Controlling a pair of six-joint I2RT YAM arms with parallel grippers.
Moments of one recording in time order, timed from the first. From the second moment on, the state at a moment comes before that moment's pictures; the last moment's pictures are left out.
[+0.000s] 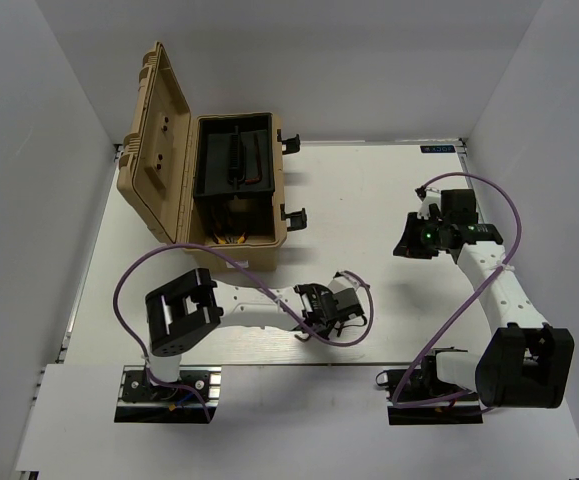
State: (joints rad) left arm -1.29 1.87 1.20 -0.53 -0.34 -0.59; right arm 0.04 1.22 0.93 -0.66 -0.40 0.07
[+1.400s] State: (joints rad) left arm -0.52 2.20 2.26 -0.56 -0.57 -0.14; right arm 0.19 1.30 0.92 -0.68 -0.63 0.02
